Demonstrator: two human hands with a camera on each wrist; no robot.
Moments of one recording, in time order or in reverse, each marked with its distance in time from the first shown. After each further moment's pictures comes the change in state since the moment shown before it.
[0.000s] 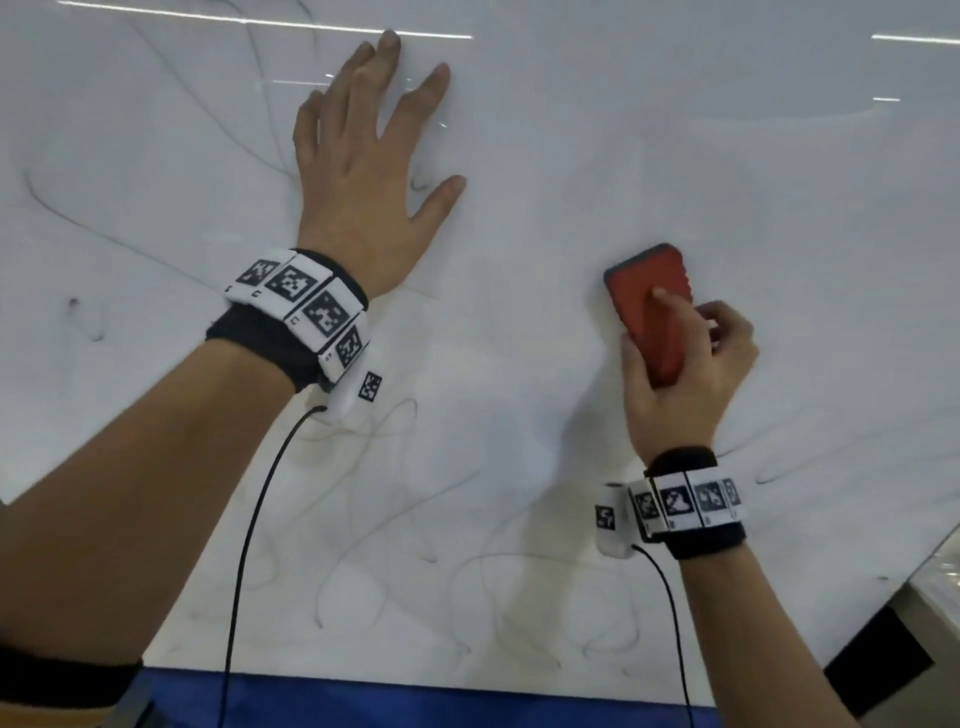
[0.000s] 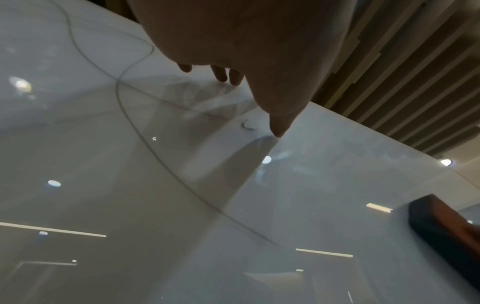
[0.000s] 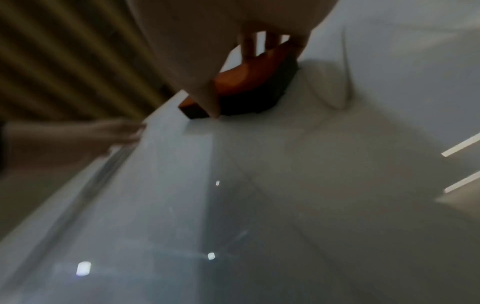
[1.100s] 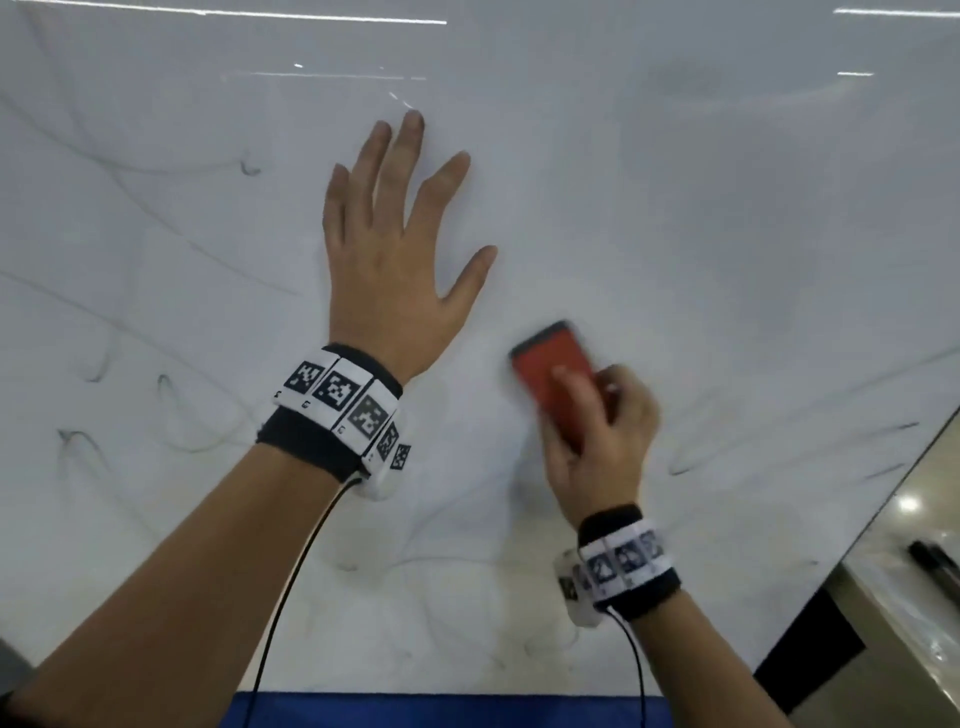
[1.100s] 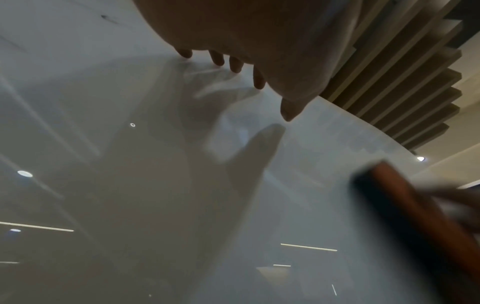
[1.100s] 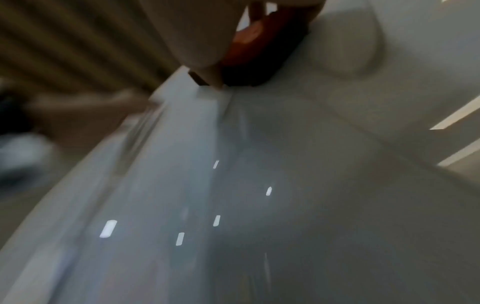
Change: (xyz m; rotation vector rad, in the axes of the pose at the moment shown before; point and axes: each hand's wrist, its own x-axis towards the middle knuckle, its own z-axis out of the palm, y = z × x) left_hand -0.033 0.127 0.073 -0.086 0.092 0.017; right_hand -0.054 0.067 -0.031 -0.063 -0.129 -0.134
